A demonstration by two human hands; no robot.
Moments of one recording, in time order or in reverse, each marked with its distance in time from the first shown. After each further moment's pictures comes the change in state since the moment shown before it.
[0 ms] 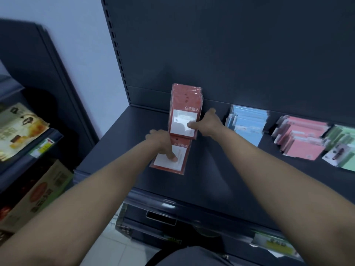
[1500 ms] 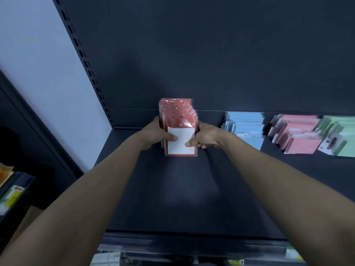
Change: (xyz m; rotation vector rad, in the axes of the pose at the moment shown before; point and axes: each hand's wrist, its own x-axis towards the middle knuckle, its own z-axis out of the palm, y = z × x) left_hand 0.099 -0.022 -0.052 -0.930 -0.110 0.411; right_hand 0.040 0.002 0.001 0.051 -0.300 0.074
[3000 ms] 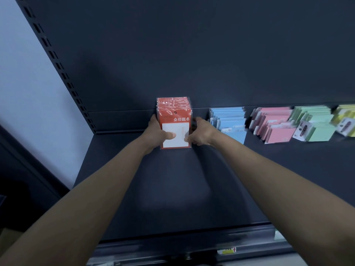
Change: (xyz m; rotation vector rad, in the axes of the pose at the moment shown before) left_hand 0.045 -0.021 0.026 -0.011 -0.014 0.050; right_hand -0.014 0.011 -0.002 -0.069 0.332 0.081
